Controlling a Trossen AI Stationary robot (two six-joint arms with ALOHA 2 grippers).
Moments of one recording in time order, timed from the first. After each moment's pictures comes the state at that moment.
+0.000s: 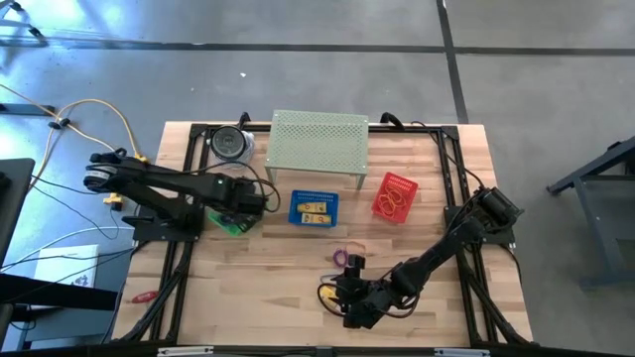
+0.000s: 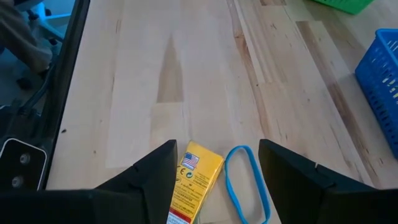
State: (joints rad) left arm -0.09 1.28 0.96 -1.26 -0.31 -0.89; right arm 0.64 1.89 1.27 -0.23 0.55 0.56
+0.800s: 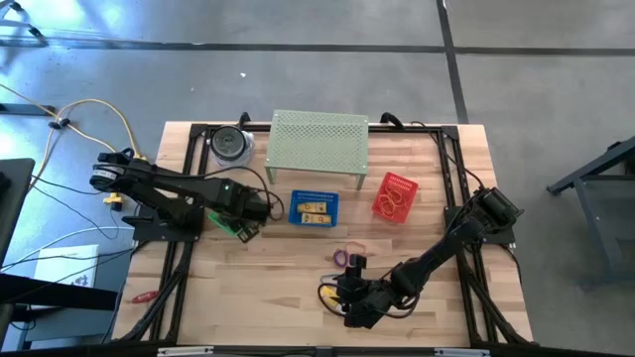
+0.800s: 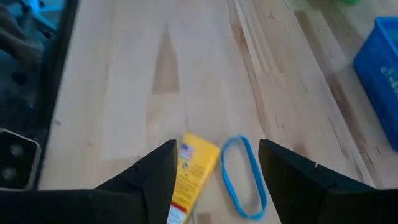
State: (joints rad) left arm -0.13 1.35 1.00 -1.27 -0.14 -0.89; right arm 0.64 1.89 1.27 -0.26 0.54 0.57
